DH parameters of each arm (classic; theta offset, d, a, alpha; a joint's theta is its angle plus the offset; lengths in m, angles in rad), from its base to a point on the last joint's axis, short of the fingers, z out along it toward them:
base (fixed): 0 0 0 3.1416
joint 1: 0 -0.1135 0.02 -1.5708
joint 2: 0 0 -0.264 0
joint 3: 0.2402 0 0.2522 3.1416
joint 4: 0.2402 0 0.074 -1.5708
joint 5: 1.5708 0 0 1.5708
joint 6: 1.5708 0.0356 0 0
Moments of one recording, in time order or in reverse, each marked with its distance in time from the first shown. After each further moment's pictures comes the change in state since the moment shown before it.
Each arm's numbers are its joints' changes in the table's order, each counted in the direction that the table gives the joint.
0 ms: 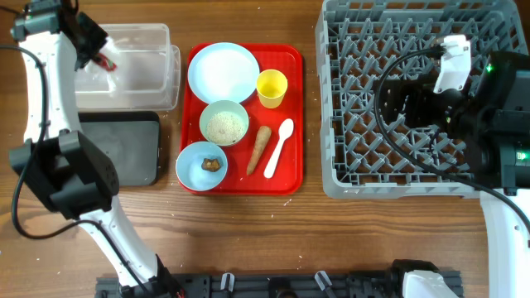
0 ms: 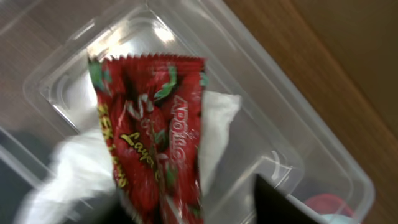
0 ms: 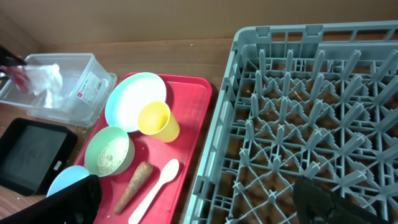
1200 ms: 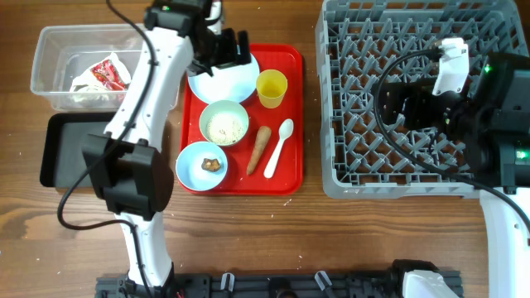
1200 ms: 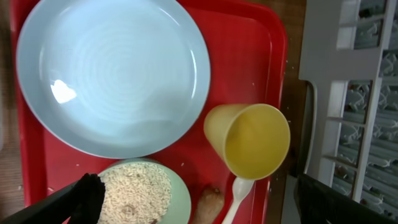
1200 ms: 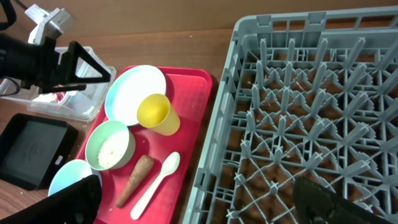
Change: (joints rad) left arm 0.510 0.042 0.000 0.171 0.288 0.211; right arm 0.000 -0.007 0.000 0.031 0.000 0.000
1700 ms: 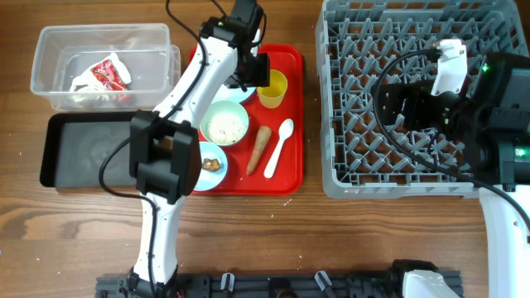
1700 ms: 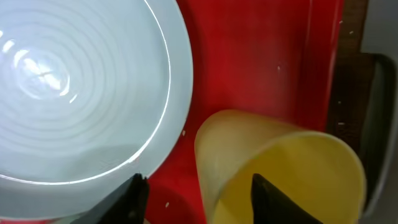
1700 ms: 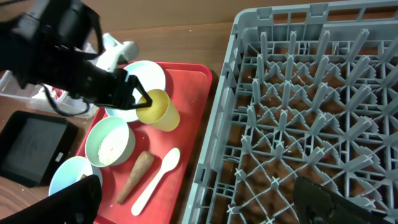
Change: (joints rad) left arm 0.127 -0.203 0.000 -0.085 -0.079 0.016; right arm 0.000 -0.006 0.000 0.014 0.000 0.000
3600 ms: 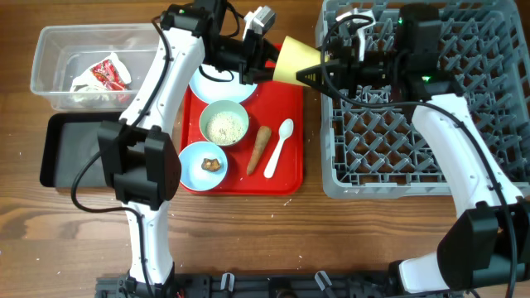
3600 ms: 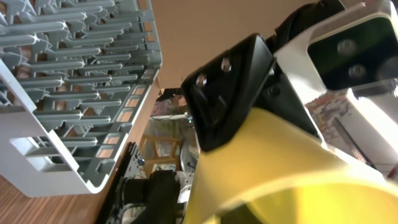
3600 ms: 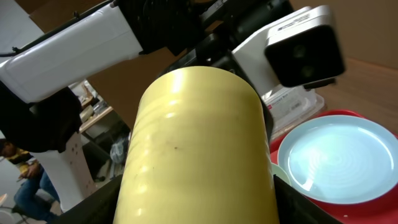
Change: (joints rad) left arm -0.113 0.111 0.000 0.208 1.350 0.284; right arm -0.196 -0.461 0.000 -0.652 -0.824 0.011
